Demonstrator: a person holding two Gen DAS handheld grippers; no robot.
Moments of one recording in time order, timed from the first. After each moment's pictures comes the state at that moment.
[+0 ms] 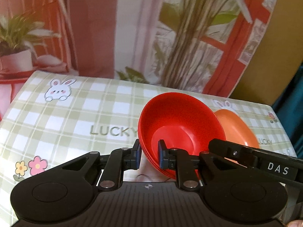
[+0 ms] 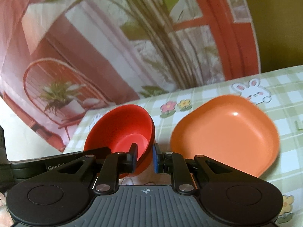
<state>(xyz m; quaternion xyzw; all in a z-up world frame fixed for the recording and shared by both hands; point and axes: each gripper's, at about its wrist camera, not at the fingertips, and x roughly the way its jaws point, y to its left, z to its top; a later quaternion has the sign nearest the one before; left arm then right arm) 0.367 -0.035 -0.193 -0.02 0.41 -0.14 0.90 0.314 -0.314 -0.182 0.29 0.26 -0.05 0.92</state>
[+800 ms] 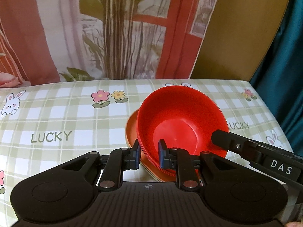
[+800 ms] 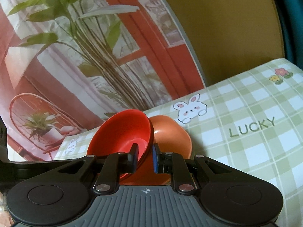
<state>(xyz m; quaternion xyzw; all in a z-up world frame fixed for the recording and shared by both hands) 0.364 -0.149 -0.199 0.04 0.43 -0.20 0.88 0.236 -0.391 -0.205 0.32 0.21 -0.12 0.92</state>
